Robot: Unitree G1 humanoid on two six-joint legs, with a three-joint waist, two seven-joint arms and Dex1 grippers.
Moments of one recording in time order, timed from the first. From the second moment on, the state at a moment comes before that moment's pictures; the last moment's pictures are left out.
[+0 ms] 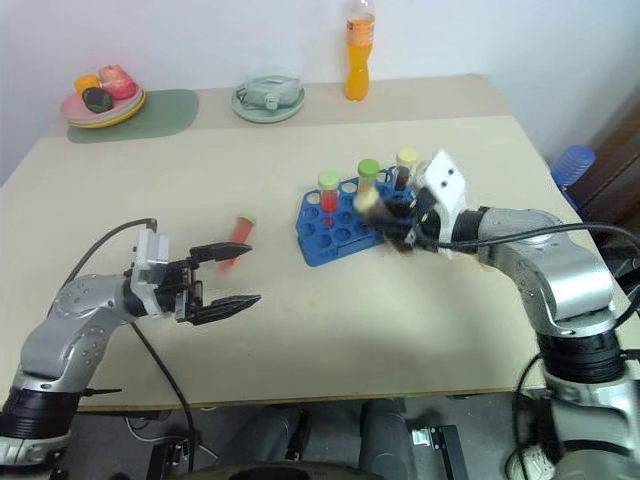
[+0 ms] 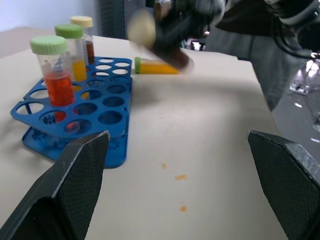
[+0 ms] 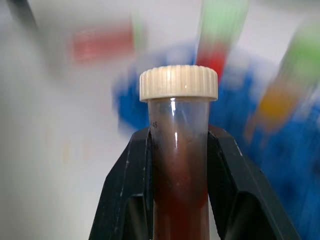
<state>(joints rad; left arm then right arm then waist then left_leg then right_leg) -0.13 0.61 0.07 -0.24 -0.61 0.23 -1.15 -0.48 -0.67 -0.11 -0.32 0.52 0.71 0.83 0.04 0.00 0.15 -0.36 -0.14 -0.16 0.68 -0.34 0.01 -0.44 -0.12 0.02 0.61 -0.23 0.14</state>
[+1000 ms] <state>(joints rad) -0.17 0.58 0.06 -0.17 -0.60 0.21 -1.11 -0.52 -0.13 -0.21 0.54 0.21 -0.54 0.34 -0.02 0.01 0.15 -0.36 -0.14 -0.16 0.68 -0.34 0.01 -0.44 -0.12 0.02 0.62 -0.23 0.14</state>
